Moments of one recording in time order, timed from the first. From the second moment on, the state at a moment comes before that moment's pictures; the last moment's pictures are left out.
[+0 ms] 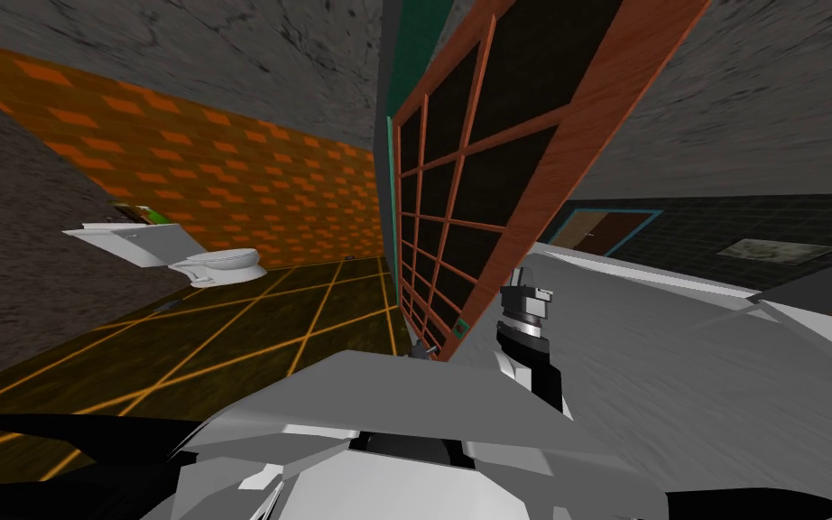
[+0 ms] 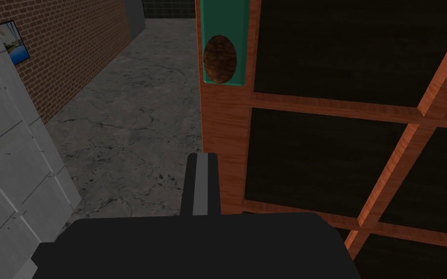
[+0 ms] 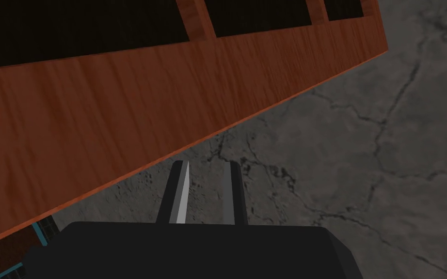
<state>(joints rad) -0.03 0.12 -0.83 -0.86 -0.35 -0.84 -1.25</state>
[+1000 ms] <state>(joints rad) -0.01 0.10 -0.73 -0.86 -0.31 -0.81 -1.28</state>
